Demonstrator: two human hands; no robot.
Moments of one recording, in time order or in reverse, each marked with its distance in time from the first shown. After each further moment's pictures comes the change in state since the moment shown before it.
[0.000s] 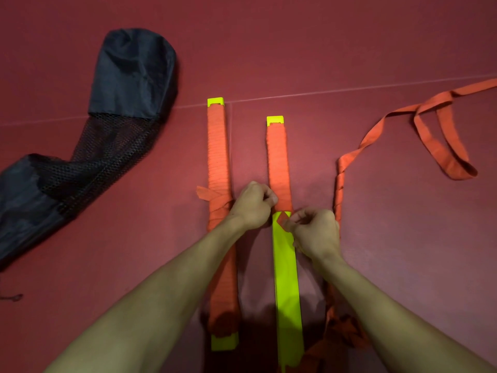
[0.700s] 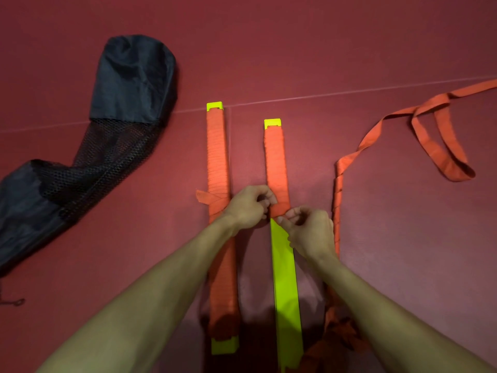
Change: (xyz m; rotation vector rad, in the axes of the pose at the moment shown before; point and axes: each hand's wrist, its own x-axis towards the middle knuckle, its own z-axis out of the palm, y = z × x) left_hand 0.000 -0.004 -0.009 -0.154 -0.118 -0.015; right_hand 0.004 -0.005 0.007 0.012 -0.012 -0.064
